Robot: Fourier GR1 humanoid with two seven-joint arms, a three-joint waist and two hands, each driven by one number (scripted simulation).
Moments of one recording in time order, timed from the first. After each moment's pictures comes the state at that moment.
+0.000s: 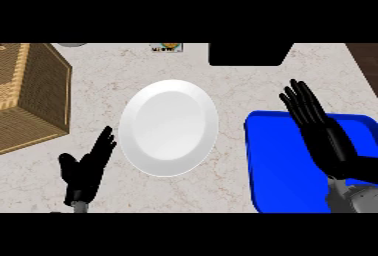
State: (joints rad) left arm 0.02 0.29 -0.27 -1.38 0.31 0.23 0.03; right arm -0.15 -0.43 0.24 -1.63 -0.47 0.00 -0.19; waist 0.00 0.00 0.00
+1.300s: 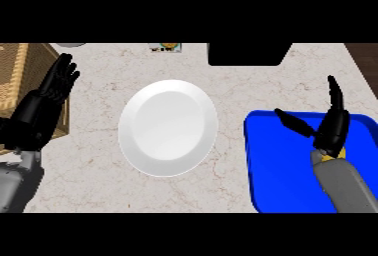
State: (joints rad) left arm -0.27 0.48 -0.11 -1.58 0.25 0.12 0.05; right arm -0.32 -0.35 0.17 -1.17 0.20 -0.89 0.01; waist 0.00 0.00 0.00
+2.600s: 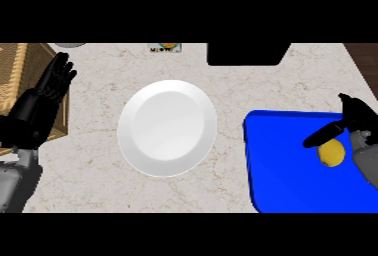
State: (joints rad) left arm -0.27 0.46 -0.06 -1.57 0.22 0.09 0.07; right arm -0.43 -0.67 0.33 -1.31 0.27 -0.03 1.09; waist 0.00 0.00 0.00
